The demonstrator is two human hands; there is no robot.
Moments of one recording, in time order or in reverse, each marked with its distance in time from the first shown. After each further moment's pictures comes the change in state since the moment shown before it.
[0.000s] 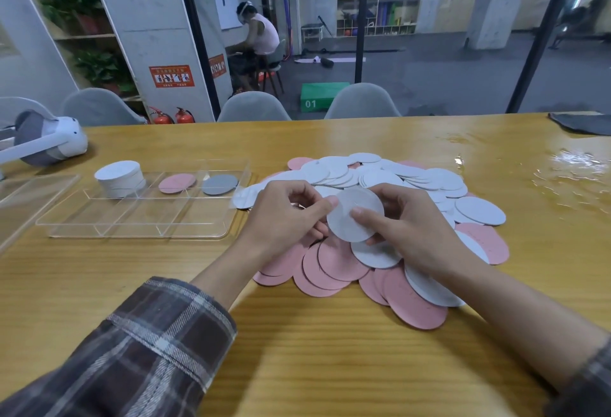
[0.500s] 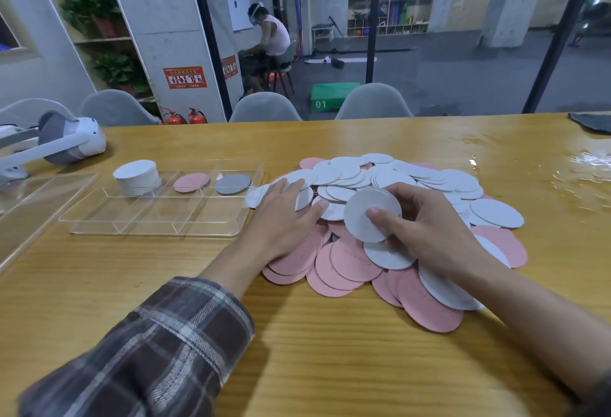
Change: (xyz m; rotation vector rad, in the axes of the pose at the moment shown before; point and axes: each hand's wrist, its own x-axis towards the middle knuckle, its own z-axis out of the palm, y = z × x) left_hand 0.021 -0.041 -0.018 0.633 -0.040 -0.089; right_hand 0.001 0.003 -0.004 -0.103 0.027 -0.034
